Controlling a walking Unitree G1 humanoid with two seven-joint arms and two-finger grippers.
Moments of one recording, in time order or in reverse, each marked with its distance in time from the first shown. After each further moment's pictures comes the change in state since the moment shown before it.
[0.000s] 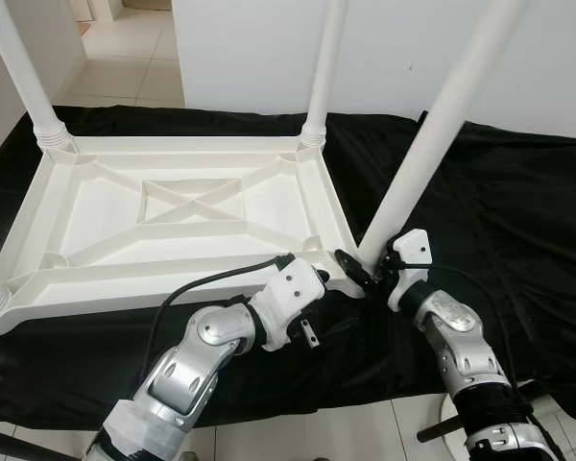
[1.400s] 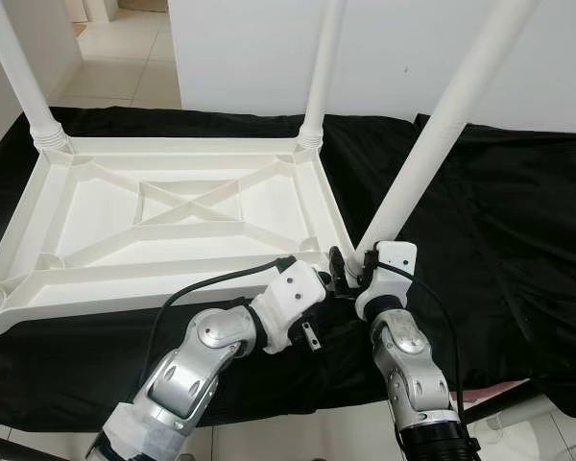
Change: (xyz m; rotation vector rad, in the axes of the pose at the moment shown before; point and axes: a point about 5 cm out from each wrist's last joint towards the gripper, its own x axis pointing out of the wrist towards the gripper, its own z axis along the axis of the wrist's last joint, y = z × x) left arm 0.000 -0.003 0.002 -0.006 -0.013 -0.003; right arm 0.000 0.042 0.004 0.195 0.027 -0.412
